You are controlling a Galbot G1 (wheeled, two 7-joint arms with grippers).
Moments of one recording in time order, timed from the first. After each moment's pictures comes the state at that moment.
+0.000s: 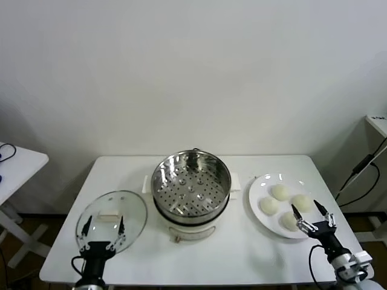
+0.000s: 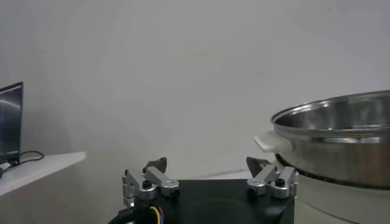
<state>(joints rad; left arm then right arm) 1.77 -1.54 -0.65 -2.09 0.10 -0.13 -0.04 -1.47 0.95 0.71 1.67 0.50 0.18 -0.33</state>
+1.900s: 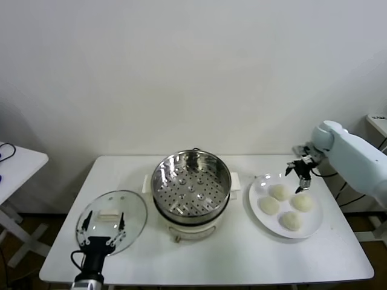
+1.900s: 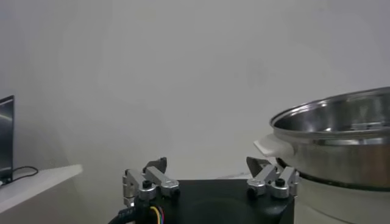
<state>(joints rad) 1.74 -1.50 -0.65 -2.09 0.12 -0.11 -0.04 0.15 0.92 -0.83 0.66 -0.16 0.17 -1.27</state>
